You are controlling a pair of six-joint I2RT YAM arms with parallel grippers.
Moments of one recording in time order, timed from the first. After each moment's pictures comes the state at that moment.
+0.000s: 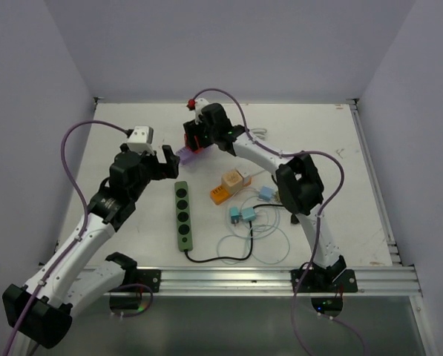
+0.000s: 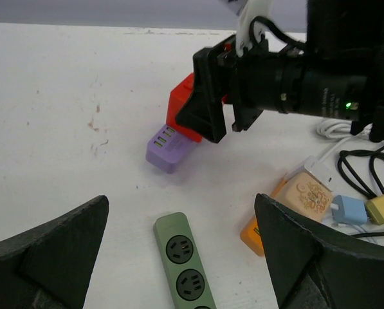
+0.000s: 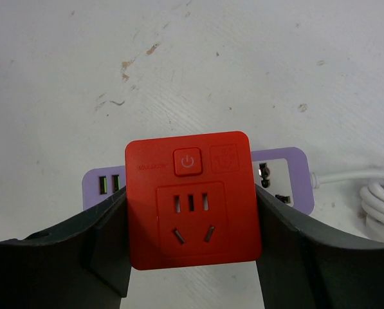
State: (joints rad) left arm -0.43 0.86 0.79 -0.20 -0.20 -0.26; right arm 0.70 2.32 1.96 -0.23 -0.05 0.10
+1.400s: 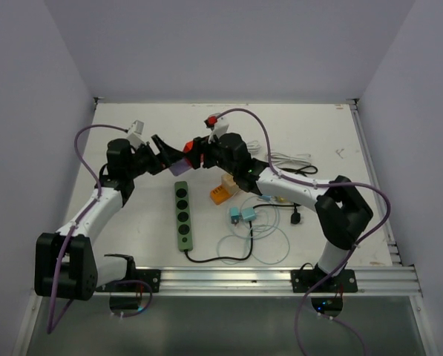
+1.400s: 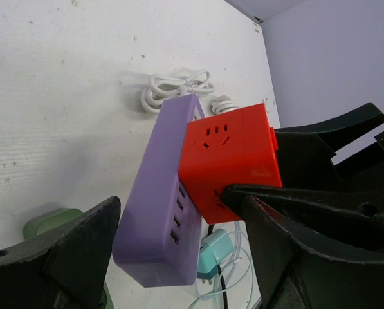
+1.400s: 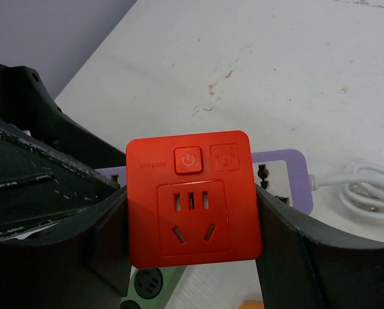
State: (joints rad) left arm -0.09 1.23 0.70 0.16 0.55 -0.73; right arm 0.82 1.75 1.23 0.29 0.07 0.36
